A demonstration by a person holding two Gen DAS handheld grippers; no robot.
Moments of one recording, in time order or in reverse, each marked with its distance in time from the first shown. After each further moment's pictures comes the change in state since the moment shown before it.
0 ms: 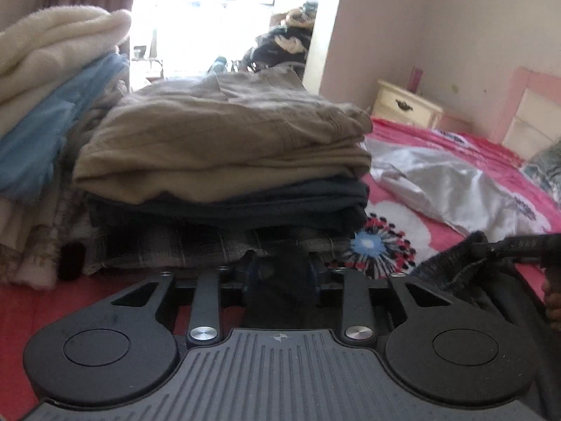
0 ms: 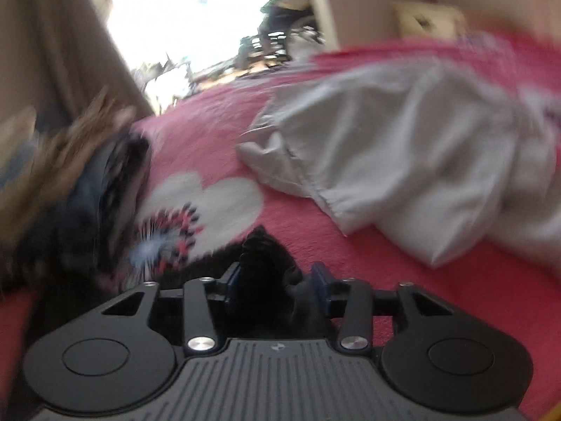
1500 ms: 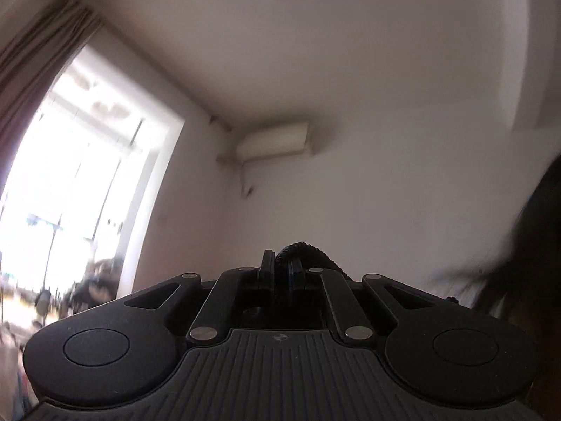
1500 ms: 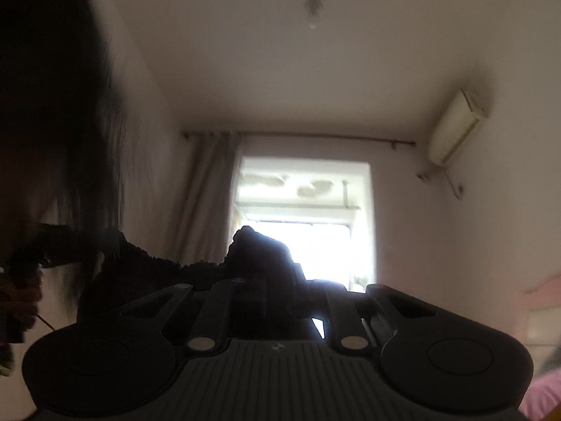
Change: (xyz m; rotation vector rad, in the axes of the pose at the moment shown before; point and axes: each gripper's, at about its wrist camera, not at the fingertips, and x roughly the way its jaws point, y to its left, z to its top) left arm -0.492 -0.089 0.100 0.102 -0.829 -0.697; right arm -0.641 0.167 -0.120 -0.517 -1.096 0.196
